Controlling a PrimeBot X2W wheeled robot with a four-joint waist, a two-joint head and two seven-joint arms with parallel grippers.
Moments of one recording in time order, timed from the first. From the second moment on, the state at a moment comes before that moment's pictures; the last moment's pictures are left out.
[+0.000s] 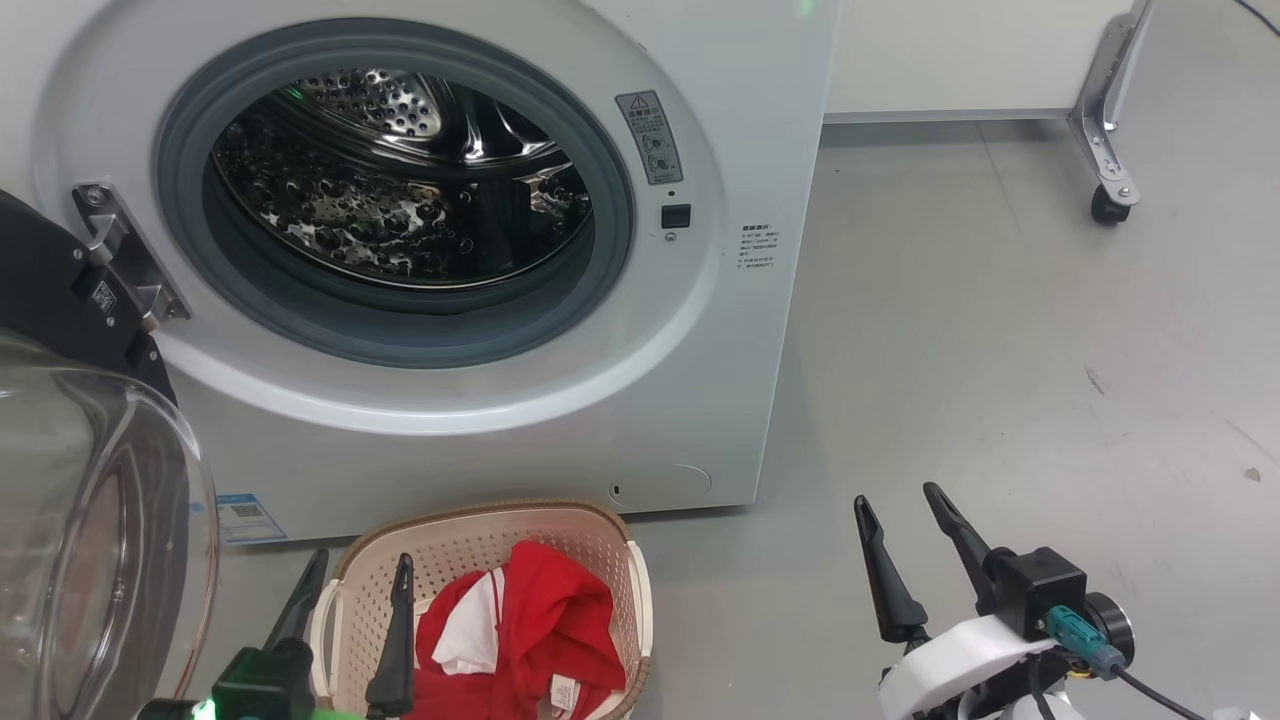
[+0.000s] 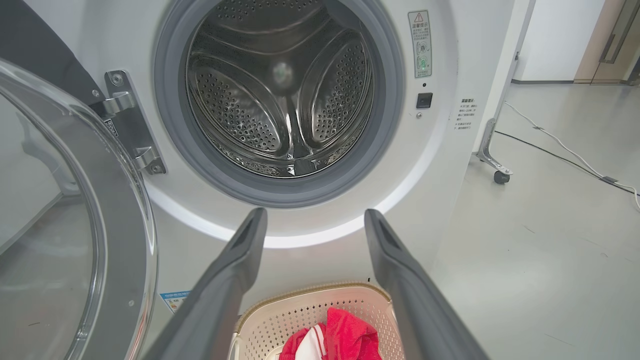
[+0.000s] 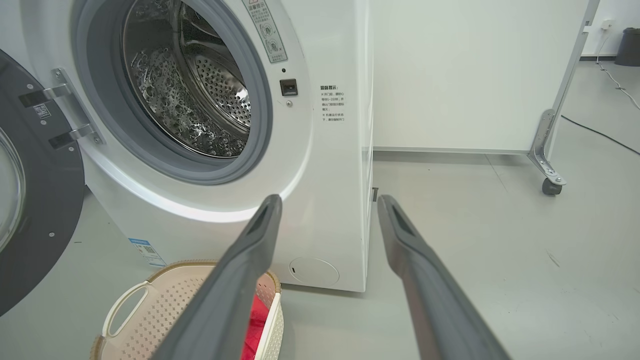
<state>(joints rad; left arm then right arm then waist) 0.15 0.08 -0.19 0.00 -0.23 0.08 -0.13 -0.01 -0.09 0.36 0.24 0.35 -0.06 -0.24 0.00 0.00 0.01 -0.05</state>
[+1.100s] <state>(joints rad) 0.21 0.08 -0.20 -0.17 -0.20 0.09 -0.05 0.01 -0.09 0.36 0.20 0.35 -0.06 -0.23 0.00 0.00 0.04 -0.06</state>
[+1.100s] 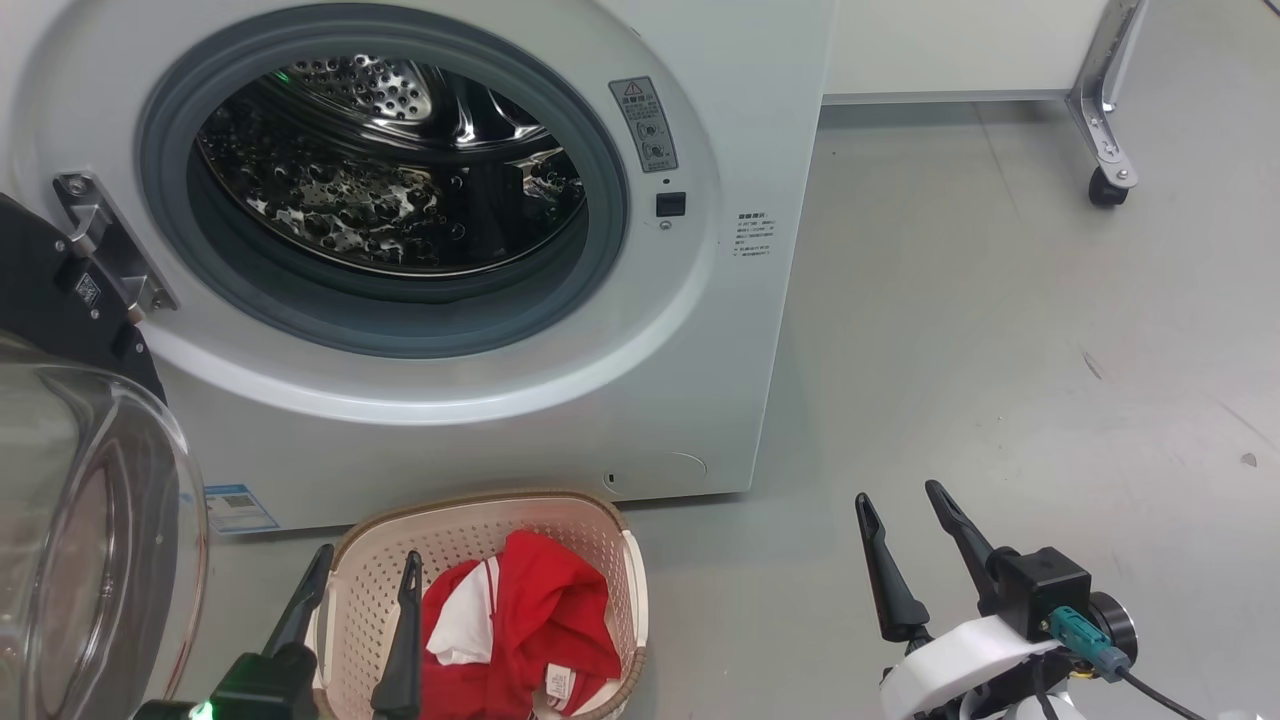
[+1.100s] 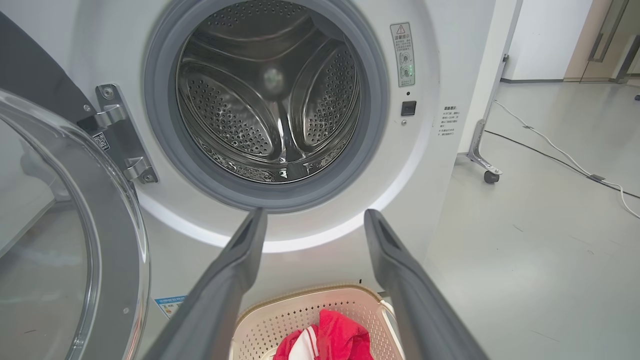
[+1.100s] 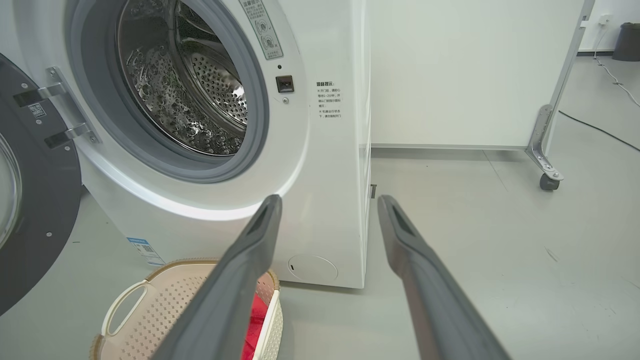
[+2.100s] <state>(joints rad) 0.22 0.08 -0.20 -0.20 -0.20 0.10 -0.02 0.01 -0.09 0.35 0.19 0.36 -0.07 -0.23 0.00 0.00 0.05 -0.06</state>
